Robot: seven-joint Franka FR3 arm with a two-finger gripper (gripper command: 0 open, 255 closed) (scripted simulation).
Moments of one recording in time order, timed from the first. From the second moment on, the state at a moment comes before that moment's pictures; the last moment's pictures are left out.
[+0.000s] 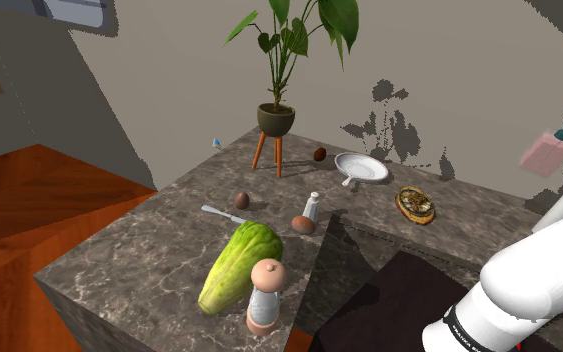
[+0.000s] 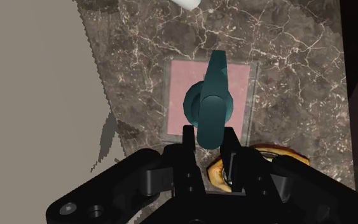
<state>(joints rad) -0.28 -0.26 -0.95 -1.65 -0.29 1.71 -1.42</state>
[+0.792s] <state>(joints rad) -0.29 -0.26 -1.00 -1.78 -0.29 1.85 -1.44</state>
